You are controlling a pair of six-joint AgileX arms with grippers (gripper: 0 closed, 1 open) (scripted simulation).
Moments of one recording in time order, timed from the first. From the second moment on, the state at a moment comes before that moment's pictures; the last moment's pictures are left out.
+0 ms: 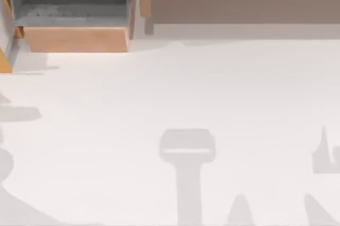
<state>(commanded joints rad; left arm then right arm) 0.51 2.16 0.81 1.32 0.56 1.58 0.00 0.00 0.00 0.00 0.00 0.00</state>
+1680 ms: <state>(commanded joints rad) 0.68 2.04 0.49 1.50 0.72 1.59 0.00 0.00 0.00 0.00 0.00 0.00</state>
